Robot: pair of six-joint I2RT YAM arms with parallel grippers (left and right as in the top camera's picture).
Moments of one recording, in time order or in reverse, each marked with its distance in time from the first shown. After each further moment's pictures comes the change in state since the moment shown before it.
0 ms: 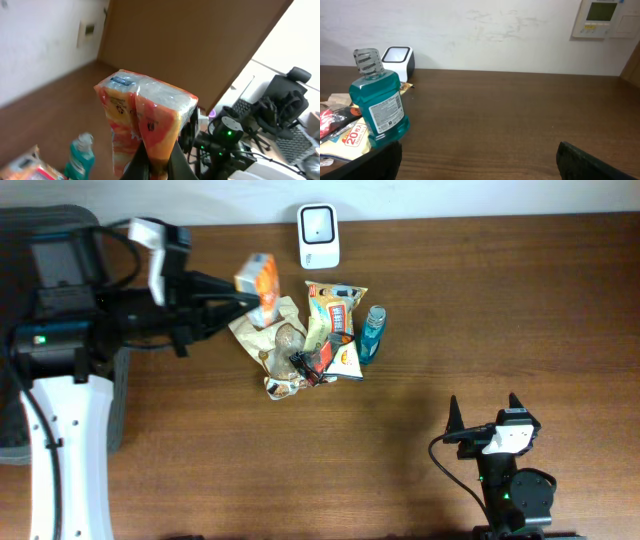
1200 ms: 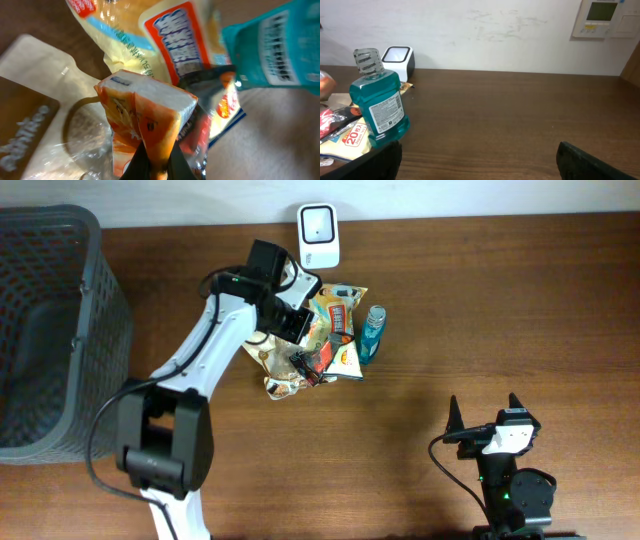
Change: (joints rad) left arm -0.388 0.572 -0.021 0.130 -1.077 -0.156; right arm 0.000 0.000 0.000 0.000 0.000 0.000
